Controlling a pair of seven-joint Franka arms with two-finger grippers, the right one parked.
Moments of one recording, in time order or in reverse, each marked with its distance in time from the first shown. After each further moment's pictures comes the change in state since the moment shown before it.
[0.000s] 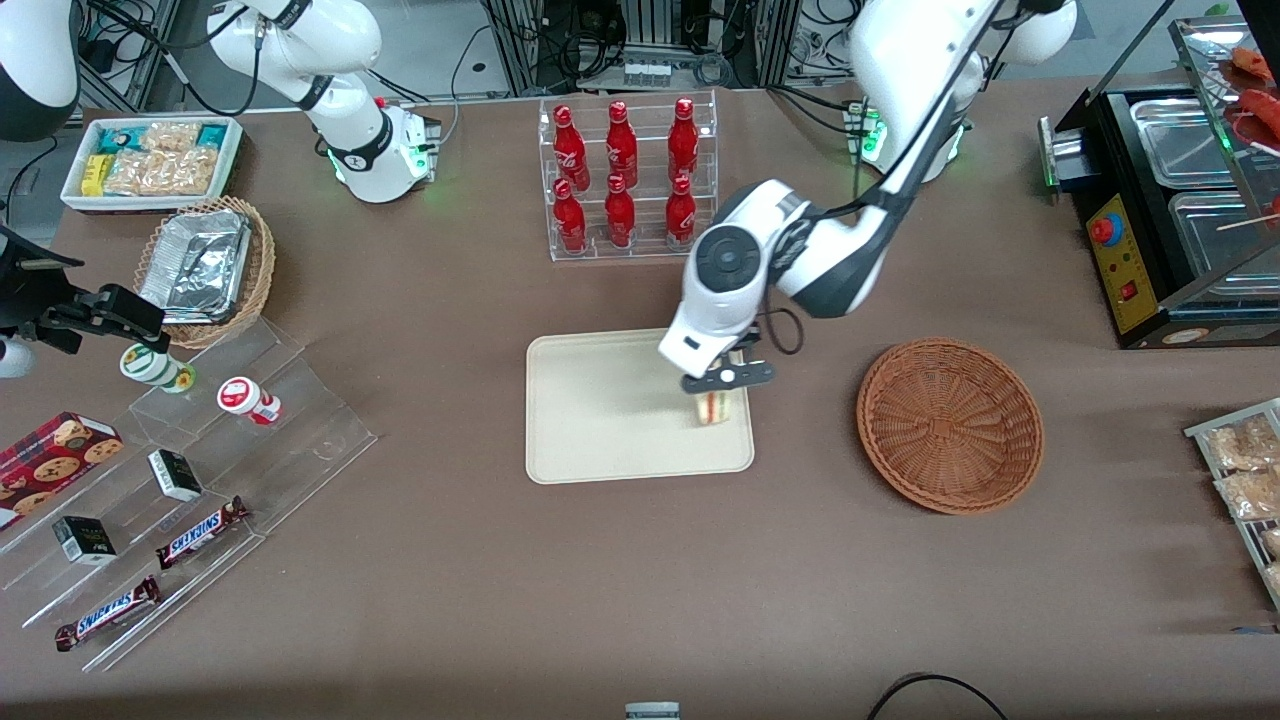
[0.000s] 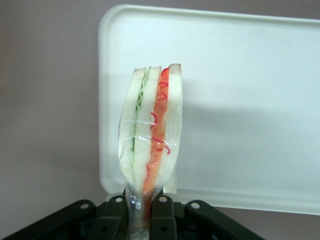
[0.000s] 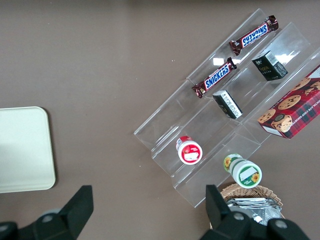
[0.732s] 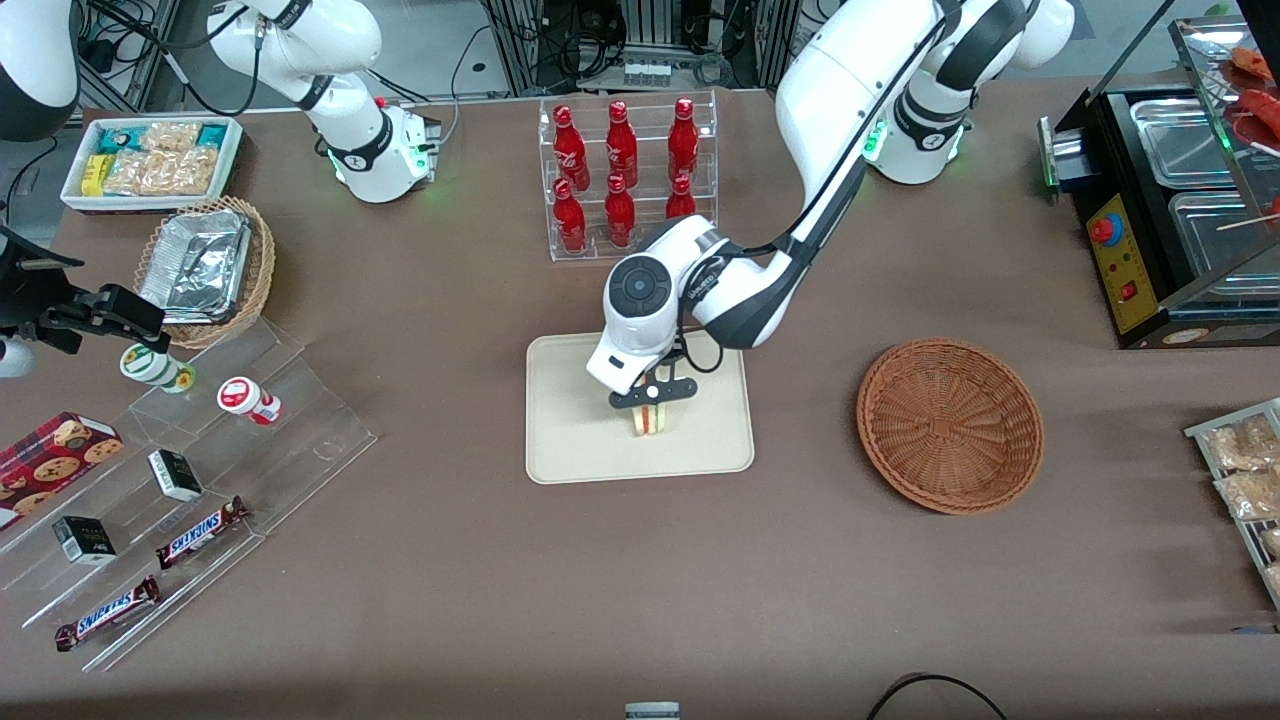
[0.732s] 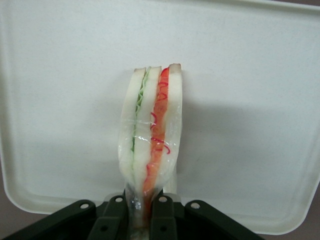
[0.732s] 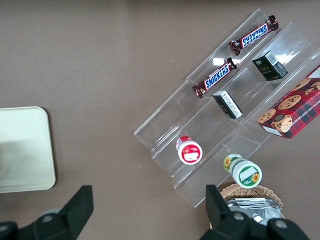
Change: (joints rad) arm -0.096 0.237 0.004 0.269 0.001 -0.009 -0.100
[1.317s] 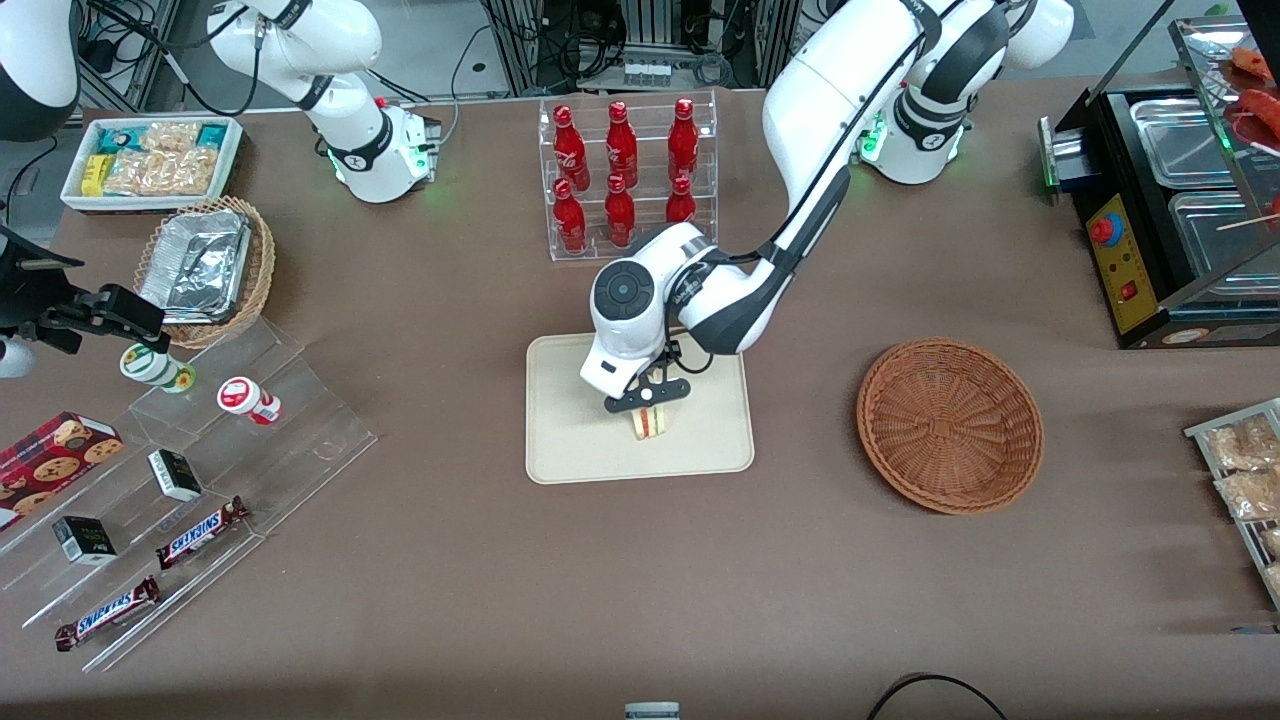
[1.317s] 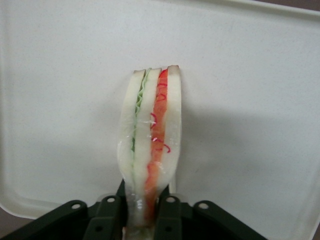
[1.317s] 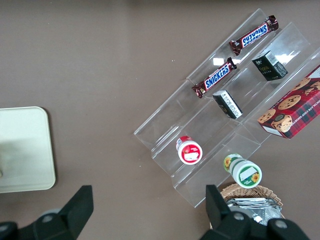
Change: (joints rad) arm -0.014 0.036 0.005 0.039 0.043 -0.008 -0.078
